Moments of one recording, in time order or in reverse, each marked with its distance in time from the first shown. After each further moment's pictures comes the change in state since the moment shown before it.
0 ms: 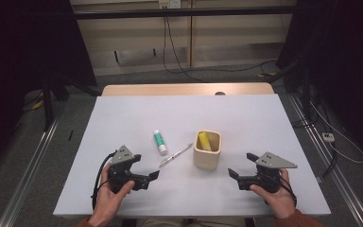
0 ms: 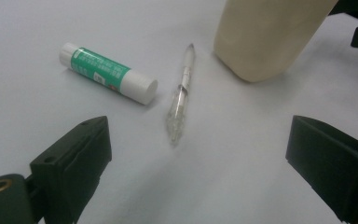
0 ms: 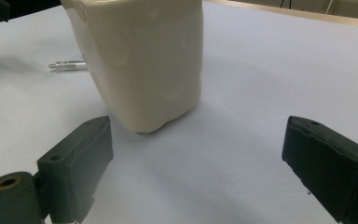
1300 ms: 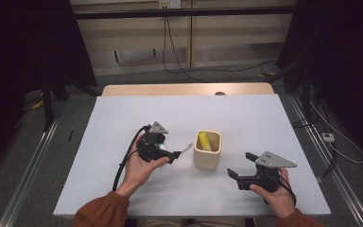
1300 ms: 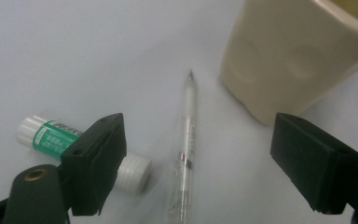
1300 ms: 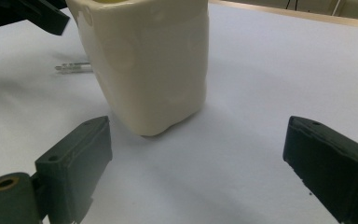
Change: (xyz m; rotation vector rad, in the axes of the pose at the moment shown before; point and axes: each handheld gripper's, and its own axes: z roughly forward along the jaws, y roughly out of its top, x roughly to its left) left arm -0.007 0.075 0.077 0.224 0.036 0.107; right arm 0.000 0.001 0.001 -0.005 0.018 0.003
